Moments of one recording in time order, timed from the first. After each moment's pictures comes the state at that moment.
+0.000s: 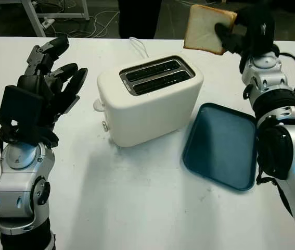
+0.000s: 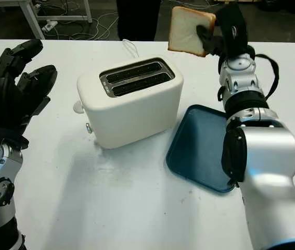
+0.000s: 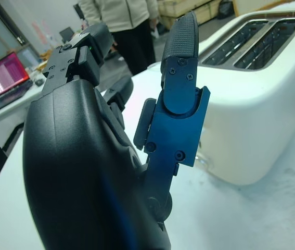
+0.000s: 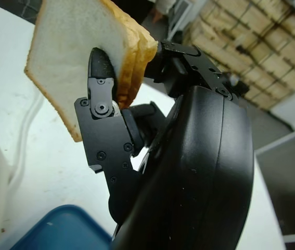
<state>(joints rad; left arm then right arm) -0.24 0.17 0.18 -0.64 -0.15 0.59 0.01 -1.23 -0.35 -0.19 1.29 -0.05 -0.06 -0.06</state>
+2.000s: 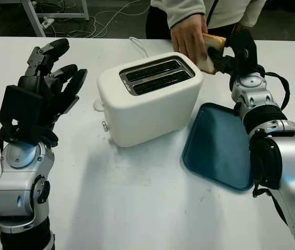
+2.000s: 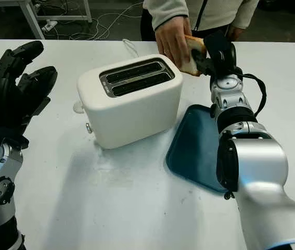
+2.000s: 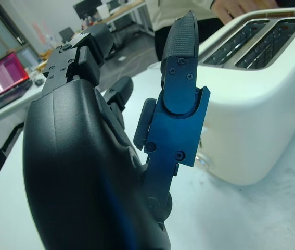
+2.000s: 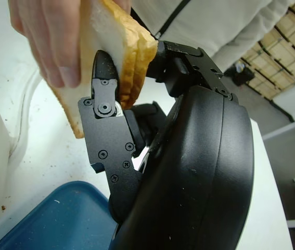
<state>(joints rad) -0.24 0.17 0.18 -0.63 -0.15 0.58 0.01 -1.17 -0.33 -0.16 1.30 -0.09 -0.09 -0.09</state>
